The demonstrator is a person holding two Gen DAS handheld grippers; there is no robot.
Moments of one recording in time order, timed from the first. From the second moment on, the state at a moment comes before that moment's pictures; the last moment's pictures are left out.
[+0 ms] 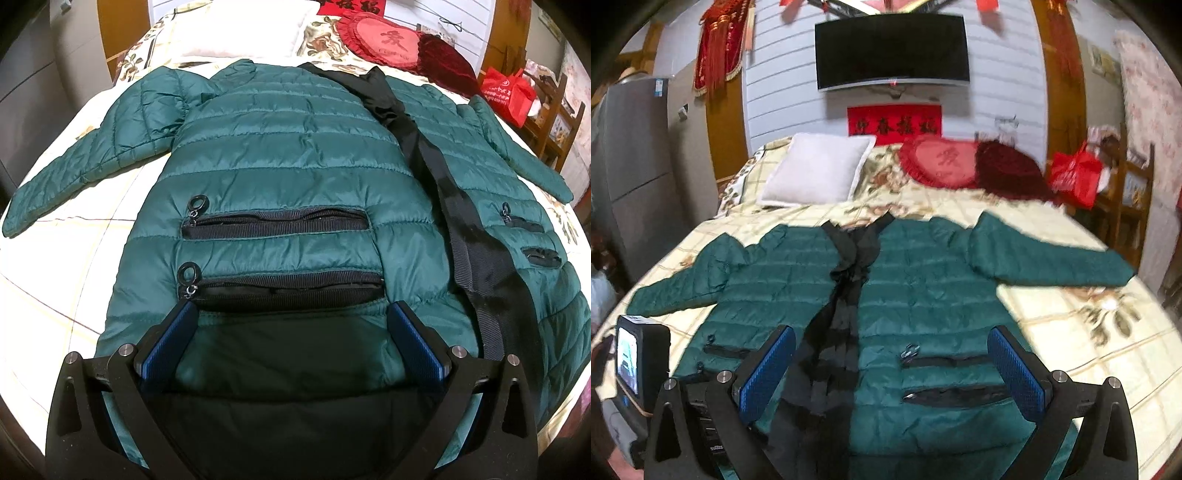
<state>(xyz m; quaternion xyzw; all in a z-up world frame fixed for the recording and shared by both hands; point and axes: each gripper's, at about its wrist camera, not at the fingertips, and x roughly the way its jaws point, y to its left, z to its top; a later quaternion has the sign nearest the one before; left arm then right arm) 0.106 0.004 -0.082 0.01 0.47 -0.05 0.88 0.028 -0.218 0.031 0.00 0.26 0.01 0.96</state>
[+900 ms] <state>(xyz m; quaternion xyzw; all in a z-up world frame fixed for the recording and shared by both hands) 0.104 0.002 -0.084 0.01 0.46 -0.05 0.89 0.040 -0.216 0.012 -0.04 0.33 -0.03 0.94</state>
